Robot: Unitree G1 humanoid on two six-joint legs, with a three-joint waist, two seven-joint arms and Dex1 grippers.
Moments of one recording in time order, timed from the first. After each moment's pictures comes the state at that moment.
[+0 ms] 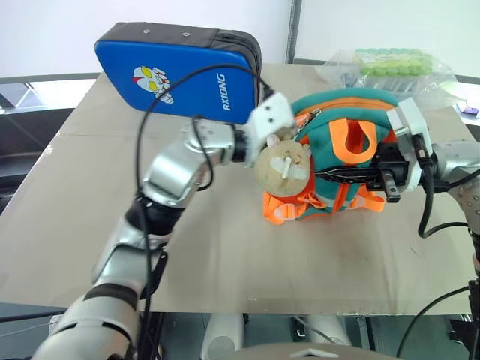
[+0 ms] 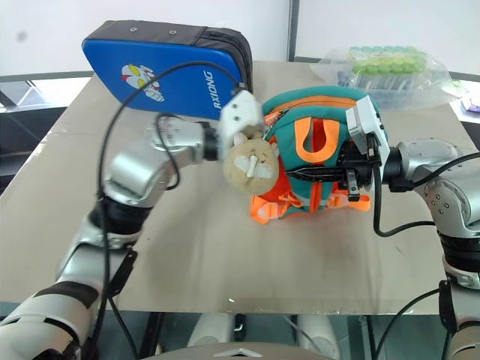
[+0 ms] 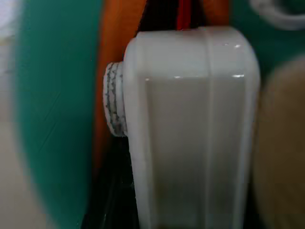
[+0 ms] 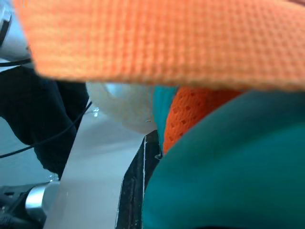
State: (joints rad) left arm -0.92 0.47 -0.36 -0.06 -0.31 0.60 -0.89; right arm -0.59 -0.76 -0.05 -0.32 0.79 0.75 1.16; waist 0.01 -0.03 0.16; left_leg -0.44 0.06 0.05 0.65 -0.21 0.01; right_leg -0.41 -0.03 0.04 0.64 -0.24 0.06
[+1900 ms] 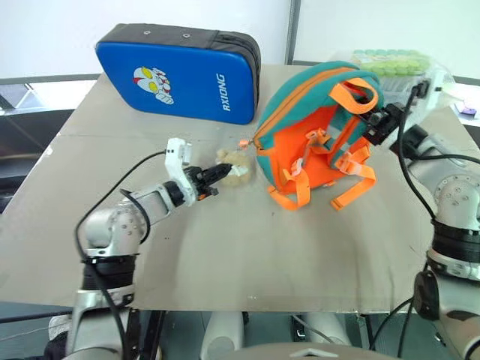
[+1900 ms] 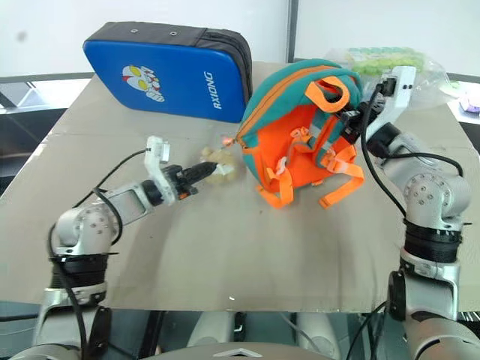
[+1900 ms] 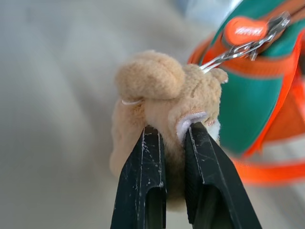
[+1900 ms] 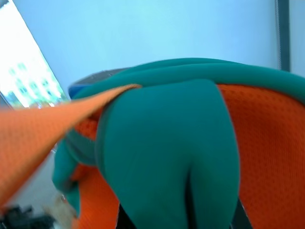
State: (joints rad) left arm -0.41 0.52 0.15 -0.07 -0.80 0.78 -0.51; right arm -0.60 -0.48 -0.27 -0.22 0.83 0.76 0.39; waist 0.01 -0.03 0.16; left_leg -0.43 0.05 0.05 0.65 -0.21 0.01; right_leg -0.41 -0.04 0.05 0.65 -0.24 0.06
